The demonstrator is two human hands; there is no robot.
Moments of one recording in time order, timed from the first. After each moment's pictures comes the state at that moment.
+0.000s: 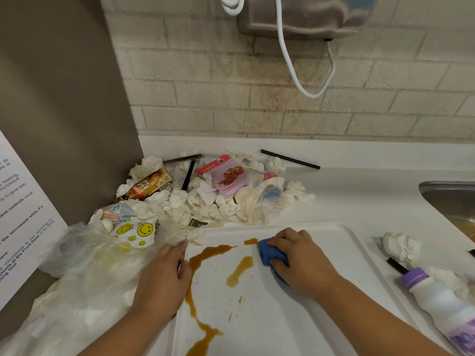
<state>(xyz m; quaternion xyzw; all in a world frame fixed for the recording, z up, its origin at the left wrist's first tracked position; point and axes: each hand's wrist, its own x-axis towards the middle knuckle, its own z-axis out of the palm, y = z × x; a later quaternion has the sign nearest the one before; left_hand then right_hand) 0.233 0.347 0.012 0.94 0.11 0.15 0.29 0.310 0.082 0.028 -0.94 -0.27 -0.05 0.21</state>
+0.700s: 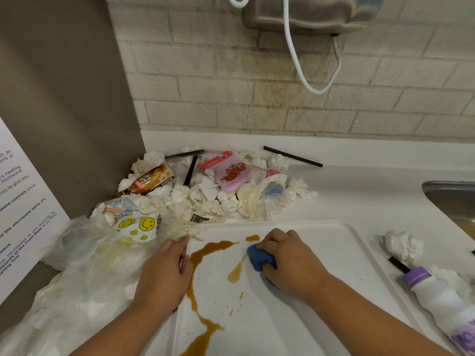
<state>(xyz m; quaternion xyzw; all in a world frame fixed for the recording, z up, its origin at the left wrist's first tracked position) 0.233 0.349 0.010 0.94 0.11 0.15 0.29 0.296 0.104 0.038 -0.93 -0.32 -0.02 0.17</state>
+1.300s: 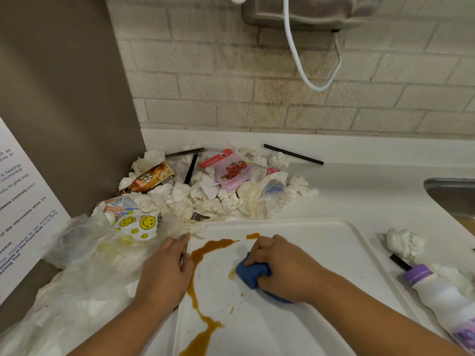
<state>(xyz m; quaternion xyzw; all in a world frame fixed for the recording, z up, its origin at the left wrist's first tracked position) 0.234 0.349 0.010 0.94 0.11 0.15 0.29 0.287 0.113 0.050 -0.90 -0.38 0.06 0.19</state>
